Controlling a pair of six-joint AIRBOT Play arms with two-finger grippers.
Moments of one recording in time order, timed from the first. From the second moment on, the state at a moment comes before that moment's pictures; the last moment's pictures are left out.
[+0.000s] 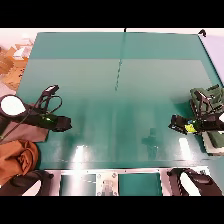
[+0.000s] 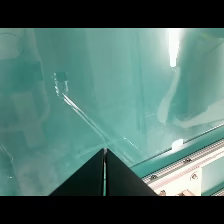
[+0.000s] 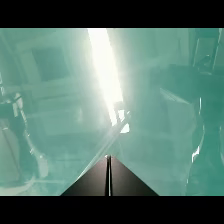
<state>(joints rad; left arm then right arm) -0.17 -0.86 0.76 1.11 -1.29 -1.51 -0.18 -0.72 0.64 -1.23 1.30 1.69</state>
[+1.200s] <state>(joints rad) -0.02 -1.08 0.71 1.86 -1.11 -1.68 -0.18 -0.72 0.64 -1.23 1.29 1.69</state>
